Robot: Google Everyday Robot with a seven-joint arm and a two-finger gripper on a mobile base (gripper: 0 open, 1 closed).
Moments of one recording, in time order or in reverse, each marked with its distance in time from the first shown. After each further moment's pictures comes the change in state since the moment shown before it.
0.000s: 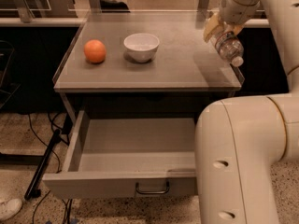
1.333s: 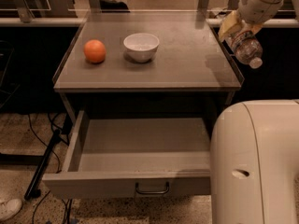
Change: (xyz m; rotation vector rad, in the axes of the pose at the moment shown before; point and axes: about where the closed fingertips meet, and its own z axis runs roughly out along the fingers) arm 0.022 -0.032 -0.026 -0.022 -0.006 0.027
